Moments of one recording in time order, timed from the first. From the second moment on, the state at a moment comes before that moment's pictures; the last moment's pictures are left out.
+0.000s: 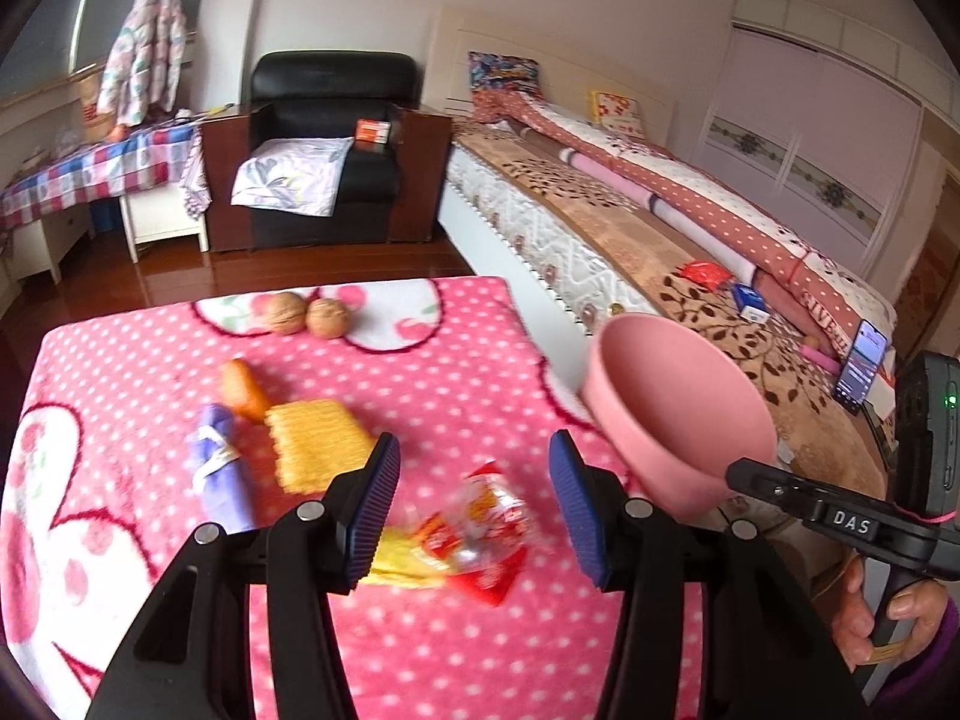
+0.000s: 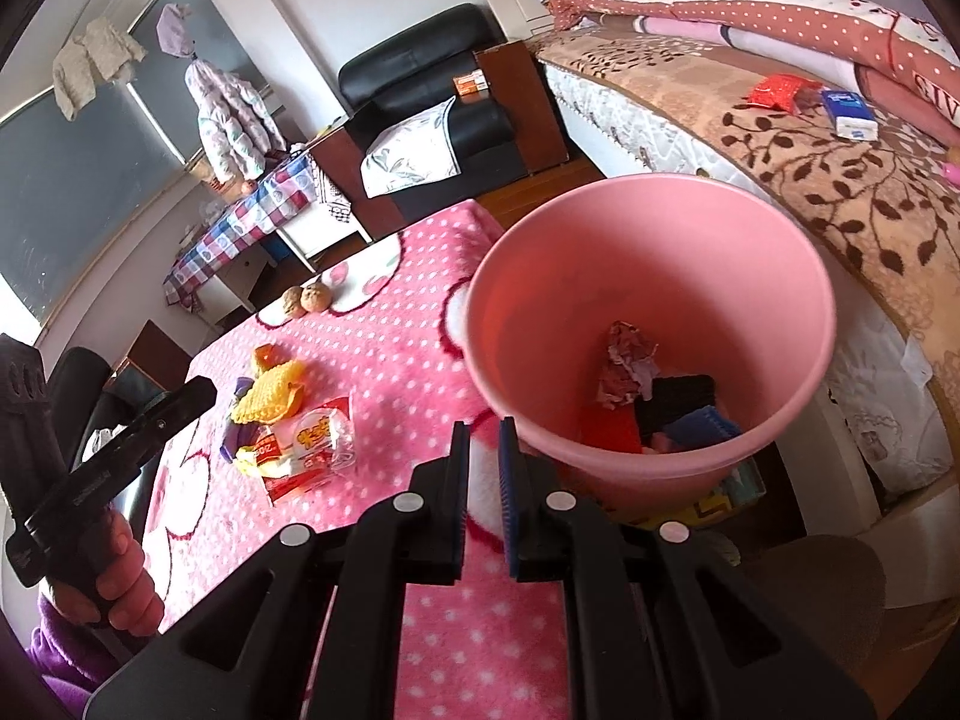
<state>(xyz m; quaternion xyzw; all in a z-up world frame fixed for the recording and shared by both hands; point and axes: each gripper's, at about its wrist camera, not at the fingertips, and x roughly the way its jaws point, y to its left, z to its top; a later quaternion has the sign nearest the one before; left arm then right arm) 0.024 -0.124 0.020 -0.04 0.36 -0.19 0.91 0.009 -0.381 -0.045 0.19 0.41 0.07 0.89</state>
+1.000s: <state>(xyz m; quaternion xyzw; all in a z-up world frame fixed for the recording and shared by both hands) 0.008 -0.036 -0.018 -0.08 0.40 -0.09 0.91 0.013 -0.346 -0.050 0.18 0.42 0.10 0.89</state>
